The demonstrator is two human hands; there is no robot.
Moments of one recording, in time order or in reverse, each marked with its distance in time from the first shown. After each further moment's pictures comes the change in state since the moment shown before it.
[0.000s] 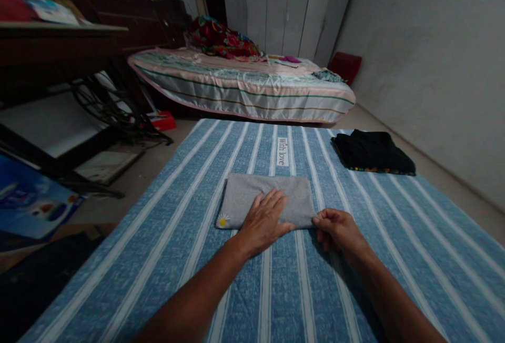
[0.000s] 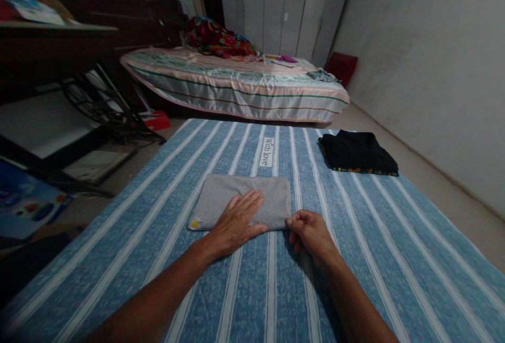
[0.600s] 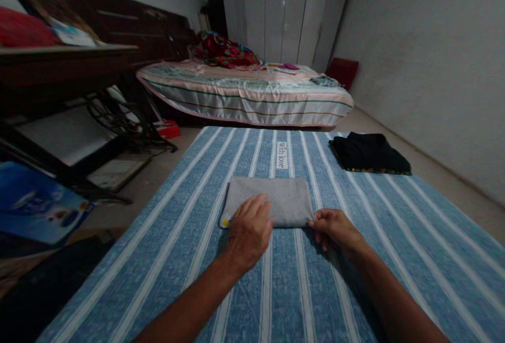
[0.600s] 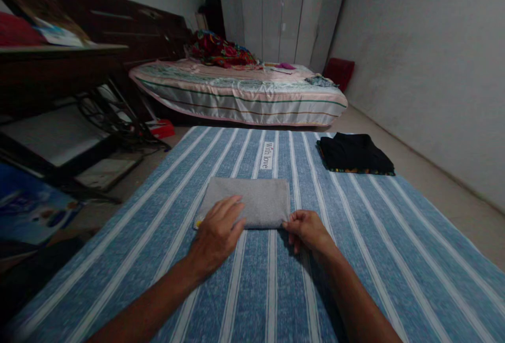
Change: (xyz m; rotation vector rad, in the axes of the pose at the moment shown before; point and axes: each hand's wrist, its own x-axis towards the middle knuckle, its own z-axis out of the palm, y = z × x) left_hand -0.038 -0.002 -0.007 0.177 0.553 0.032; right_hand 0.001 -0.004 -0.004 -0.089 -0.134 0.071
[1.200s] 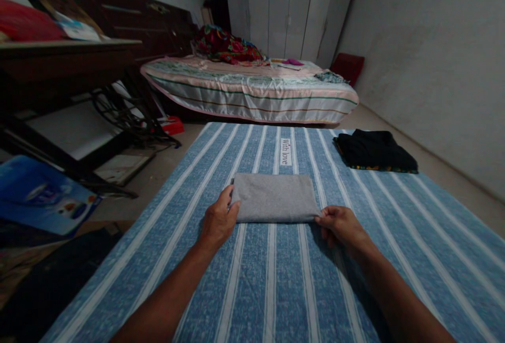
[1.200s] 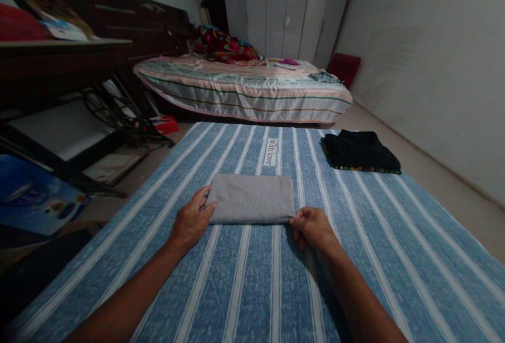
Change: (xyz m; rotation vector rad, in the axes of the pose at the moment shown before) left_hand -0.021 -0.074 0.004 -0.244 -0.009 -0.574; right_hand -0.006 -0.004 0.004 -0.103 0.140 -0.006
